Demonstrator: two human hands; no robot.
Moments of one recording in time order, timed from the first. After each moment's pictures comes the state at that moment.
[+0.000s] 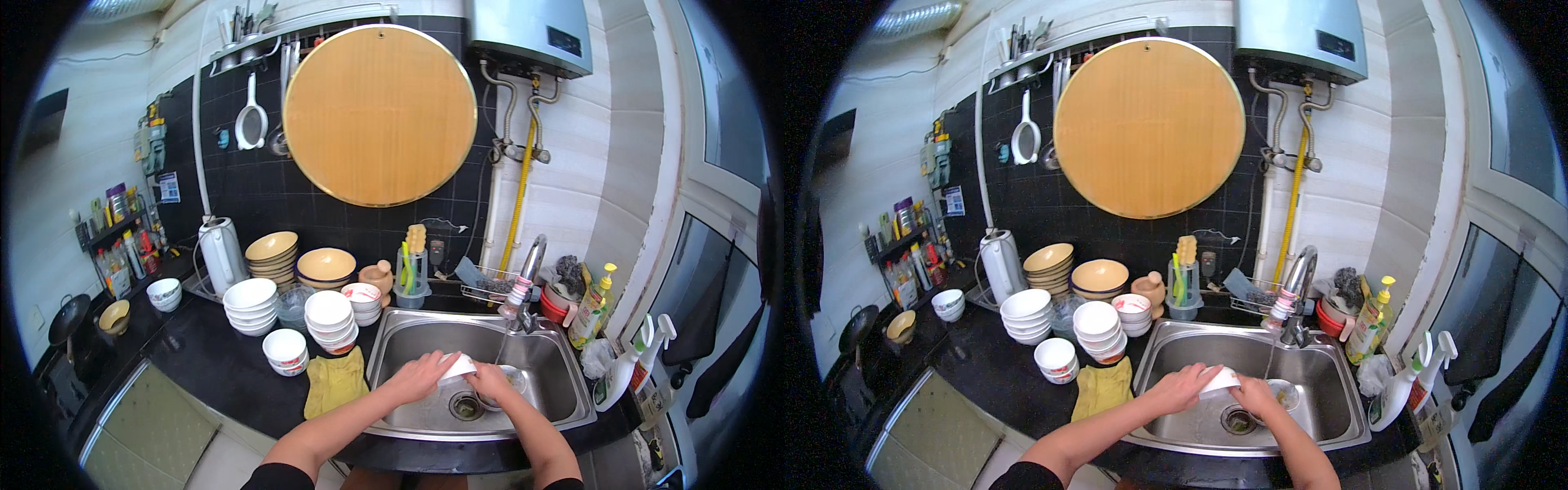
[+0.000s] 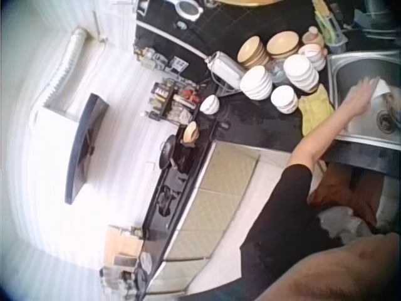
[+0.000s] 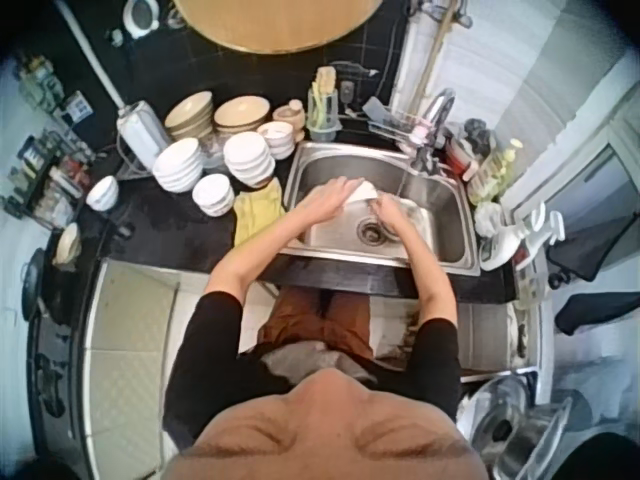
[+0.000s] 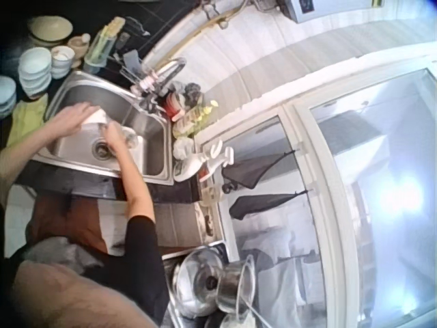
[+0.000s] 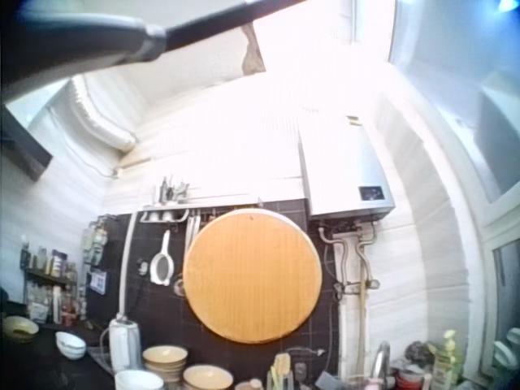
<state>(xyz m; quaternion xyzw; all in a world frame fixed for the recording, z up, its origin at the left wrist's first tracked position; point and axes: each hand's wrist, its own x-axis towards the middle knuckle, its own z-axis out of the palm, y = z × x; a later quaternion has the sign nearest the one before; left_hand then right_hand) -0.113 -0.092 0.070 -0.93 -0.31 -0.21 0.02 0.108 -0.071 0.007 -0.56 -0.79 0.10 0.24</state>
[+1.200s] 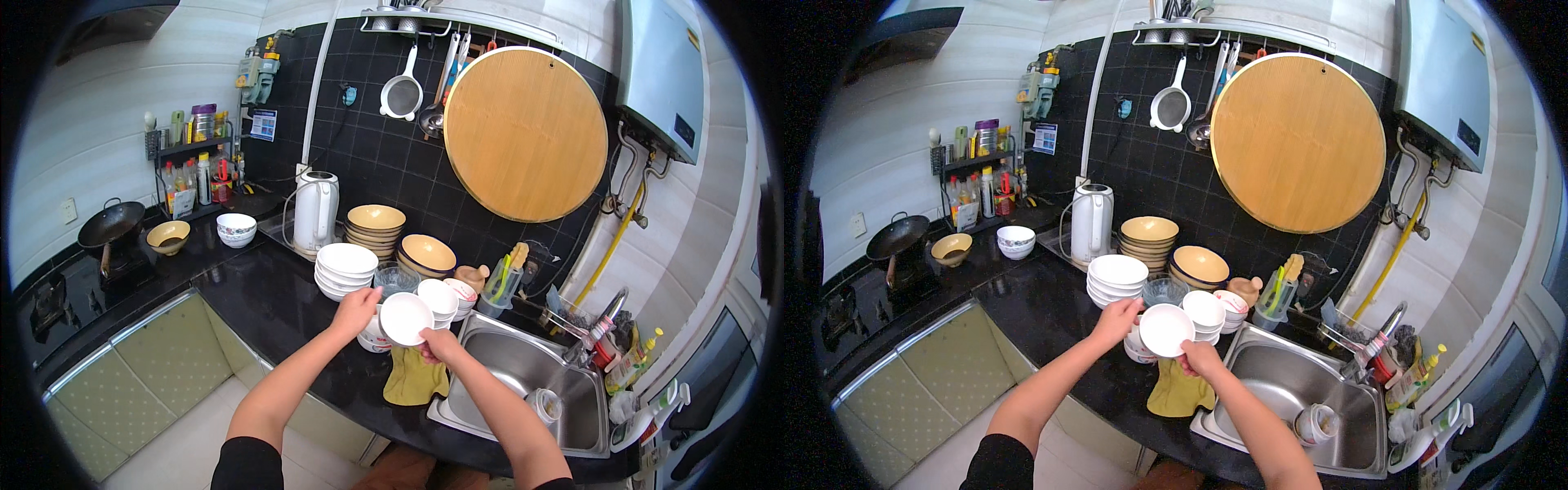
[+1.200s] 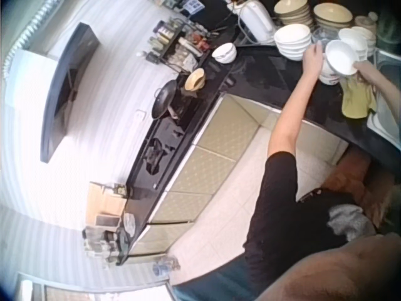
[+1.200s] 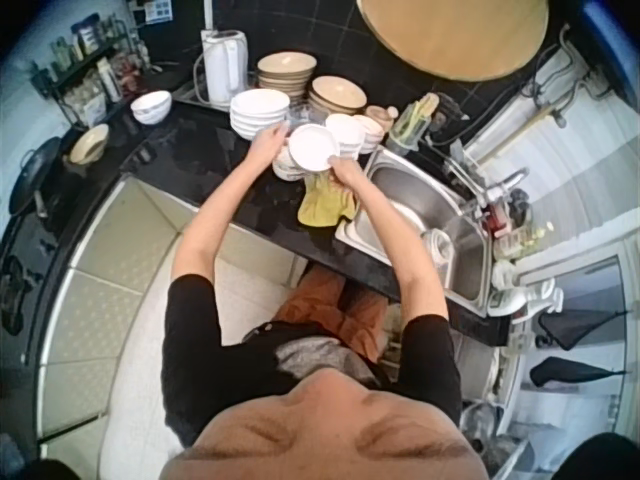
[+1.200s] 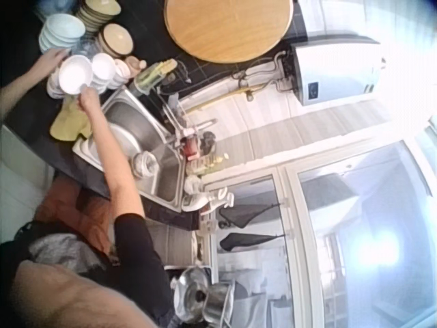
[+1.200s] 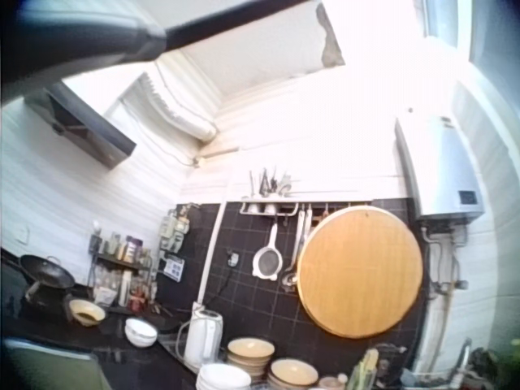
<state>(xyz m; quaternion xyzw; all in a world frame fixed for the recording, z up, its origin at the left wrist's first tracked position) -0.412 -0.100 0.098 -0.55 -0.58 -0.56 -0.20 -0.200 -0.064 0.092 -0.49 -0.66 0.53 0.20</state>
